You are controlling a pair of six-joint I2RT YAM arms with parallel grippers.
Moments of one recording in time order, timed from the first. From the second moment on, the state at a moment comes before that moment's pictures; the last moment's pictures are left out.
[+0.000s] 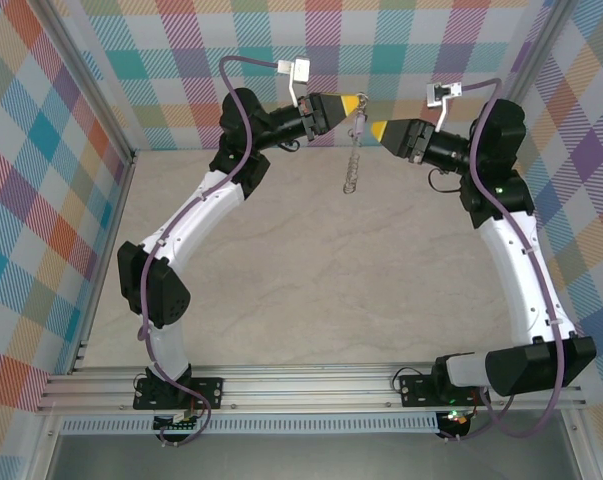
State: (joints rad) left arm -0.55 1.88 1.93 0.38 0.80 -0.89; right arm 0.15 1.33 1.55 -0.21 -0.93 0.67
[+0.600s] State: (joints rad) left arm -0.56 1.87 1.94 0.37 0.82 -0.89; right arm 0.19 1.40 1.56 -0.19 -0.93 0.67
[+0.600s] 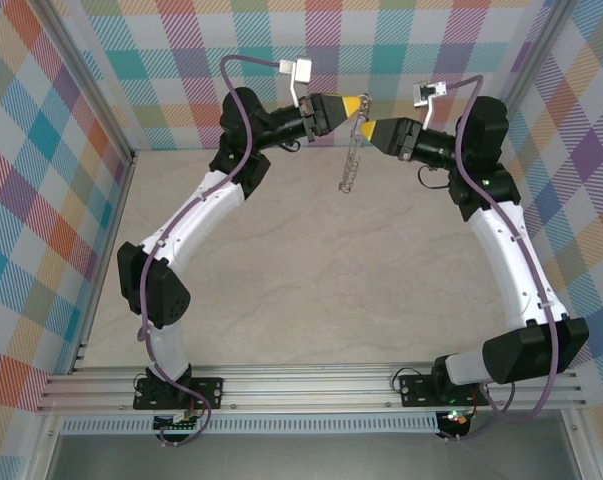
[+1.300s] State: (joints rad) left arm -0.56 1.87 1.96 0.36 0.82 -0.89; right arm 0.23 1.45 1.62 -0.18 -0.93 0.64
